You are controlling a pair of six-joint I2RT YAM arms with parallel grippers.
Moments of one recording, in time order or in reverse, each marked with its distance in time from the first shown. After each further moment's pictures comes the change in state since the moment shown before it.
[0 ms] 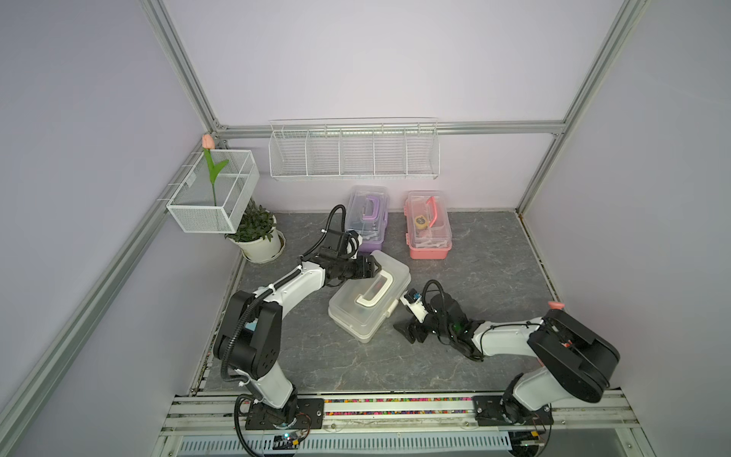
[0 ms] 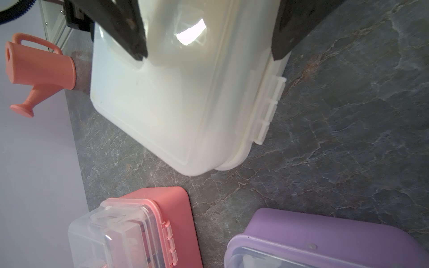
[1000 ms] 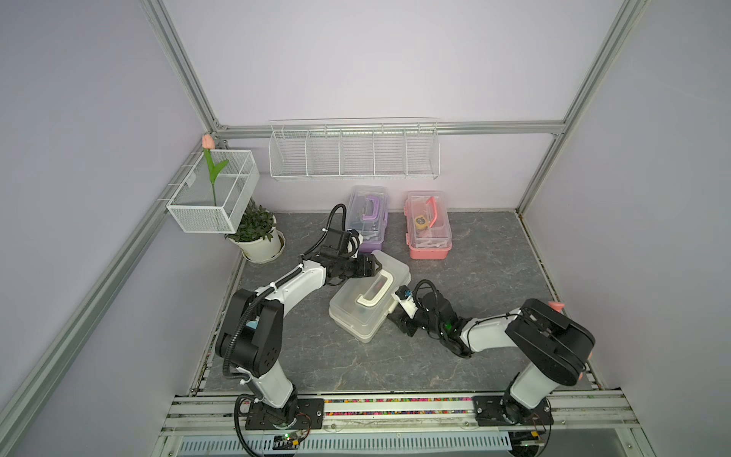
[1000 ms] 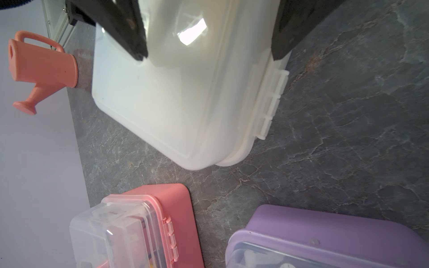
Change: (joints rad) left arm 0.000 0.015 0.016 0.002 0.005 -0.008; right arm 0.037 0.108 0.070 0.125 0.074 -0.034
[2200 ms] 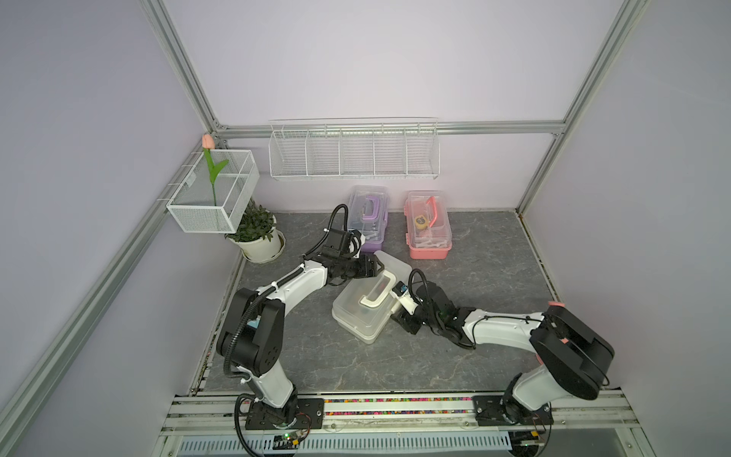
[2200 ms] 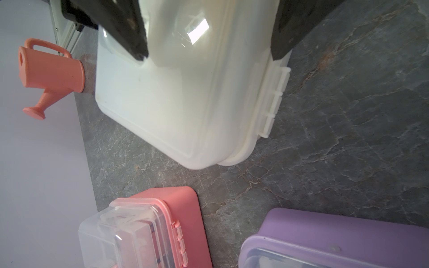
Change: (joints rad) left arm -0.009 0.006 0.000 0.011 0.024 -0.003; right arm 0.002 -0.104 0.152 -0.479 0.027 -0.027
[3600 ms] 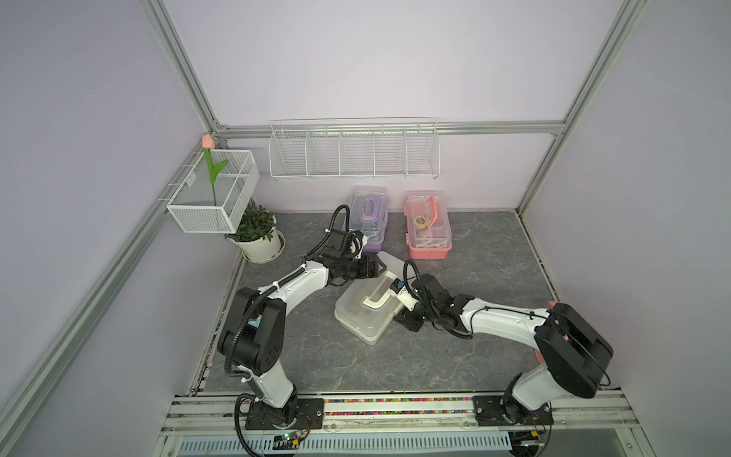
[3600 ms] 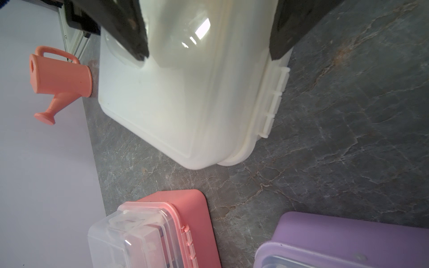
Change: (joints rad) left arm -0.006 0.008 -0.002 0.014 0.031 -0.004; right arm -0.023 -0.001 0.131 -0.299 -0.032 -0.028
